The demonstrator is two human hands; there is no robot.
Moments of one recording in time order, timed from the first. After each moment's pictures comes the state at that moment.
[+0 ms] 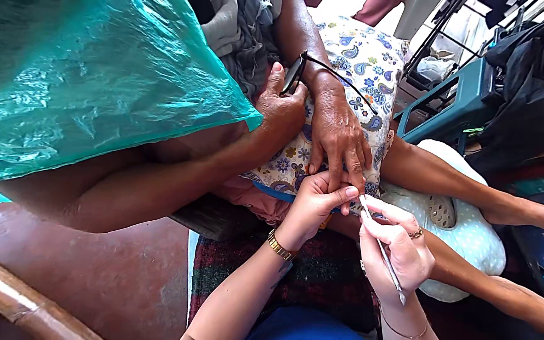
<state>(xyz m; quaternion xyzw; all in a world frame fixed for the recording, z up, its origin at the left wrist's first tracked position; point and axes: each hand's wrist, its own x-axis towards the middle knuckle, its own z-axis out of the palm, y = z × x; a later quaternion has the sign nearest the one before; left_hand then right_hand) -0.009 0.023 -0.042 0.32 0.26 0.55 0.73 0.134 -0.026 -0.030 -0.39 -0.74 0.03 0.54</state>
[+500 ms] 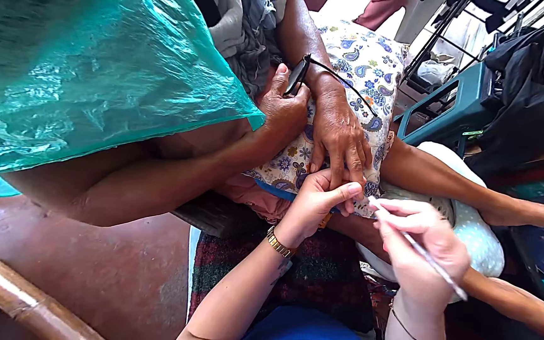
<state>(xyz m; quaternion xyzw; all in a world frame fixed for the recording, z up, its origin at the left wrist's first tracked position) -0.012 0.023 -0.035 0.33 0.25 0.53 0.74 0.146 -0.027 -0.002 -0.41 -0.68 0.18 0.58</state>
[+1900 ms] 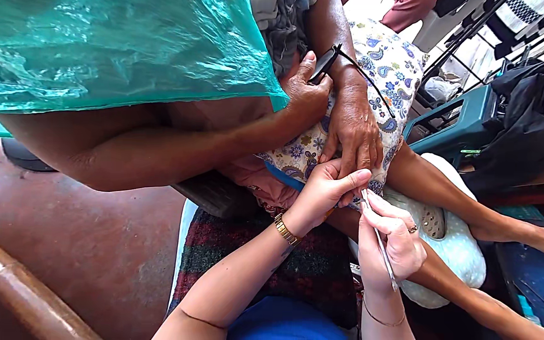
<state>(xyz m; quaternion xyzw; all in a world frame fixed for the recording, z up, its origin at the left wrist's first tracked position) -0.006 0.025 -0.032 0.30 0.29 0.56 0.72 0.124 -0.023 -0.036 -0.39 -0.73 0.01 0.57</state>
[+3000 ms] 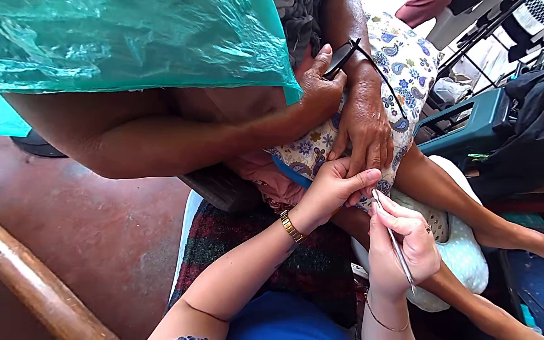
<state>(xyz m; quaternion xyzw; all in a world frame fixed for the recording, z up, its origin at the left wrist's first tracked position) -0.007 0.025 -0.031 0.31 0.30 0.55 0.71 0.126 -0.023 -0.033 -0.40 -0.71 0.06 0.58</state>
